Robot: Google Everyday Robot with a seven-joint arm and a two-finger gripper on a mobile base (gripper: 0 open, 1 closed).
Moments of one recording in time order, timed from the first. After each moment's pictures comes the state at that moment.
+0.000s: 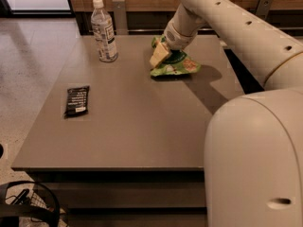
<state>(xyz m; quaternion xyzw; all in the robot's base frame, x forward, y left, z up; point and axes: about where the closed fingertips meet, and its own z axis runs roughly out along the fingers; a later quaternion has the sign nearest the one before) 0.760 -0.067 0.837 -0.34 0.91 0.09 0.22</state>
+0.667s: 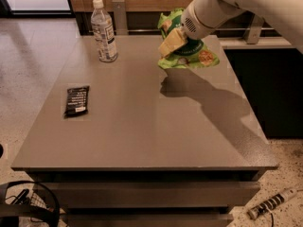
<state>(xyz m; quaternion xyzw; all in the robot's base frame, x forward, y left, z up) 0.685 -0.087 0.932 -0.35 0.87 0.05 0.35</state>
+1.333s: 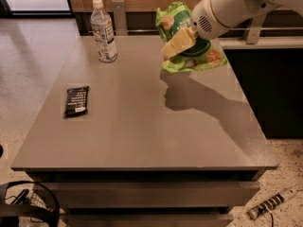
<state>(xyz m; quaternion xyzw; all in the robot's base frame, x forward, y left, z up) 0.637 -0.088 0.962 -0.41 0.83 0.08 0.38</state>
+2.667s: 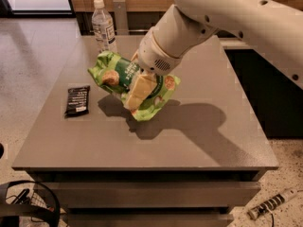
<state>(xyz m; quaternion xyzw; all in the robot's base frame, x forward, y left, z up) 0.539 0.041 0.899 -0.69 0.65 0.14 0.28</state>
